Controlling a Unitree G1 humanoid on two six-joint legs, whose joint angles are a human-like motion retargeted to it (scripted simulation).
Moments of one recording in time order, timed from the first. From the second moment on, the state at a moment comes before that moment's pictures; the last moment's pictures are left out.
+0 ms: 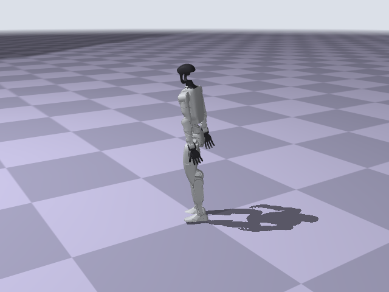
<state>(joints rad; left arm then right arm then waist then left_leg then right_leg) 0.06 0.12 0.38 1.55 -0.01 0.21 -0.06 0.03 -0.17 -0.22 1.42 -0.83 0.10 0.20 -0.14 -0.07 0.04 0.00 -0.05 0.46 -0.01 -0.17 0.07 -0.14 -0.04 -0.15 0.05 0.15 0.04</state>
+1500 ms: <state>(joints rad) -0.77 0.44 0.11 1.29 -0.26 -0.01 0.12 0.51 -0.55 -0.65 1.67 0.11 -0.22 -0.52 -0.55 -0.11 0.52 -0.77 0.32 0.70 0.04 0.08 -0.23 -1.11 0.05 0.08 -0.05 0.44 0.13</state>
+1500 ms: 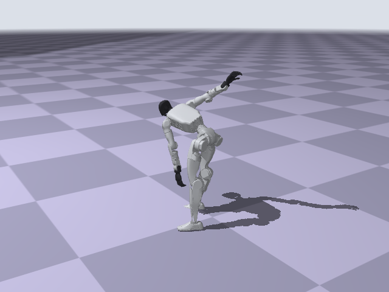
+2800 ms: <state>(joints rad) 0.22 0.32 0.39 1.41 -0.19 0.25 0.21 0.04 -0.46 -0.52 1.43 -0.80 0.20 -0.35 -0.19 0.23 0.52 -0.13 0.17 0.32 0.09 -0.01 -0.16 -0.12 -0.15 -0.24 -0.04 0.19 0.13</state>
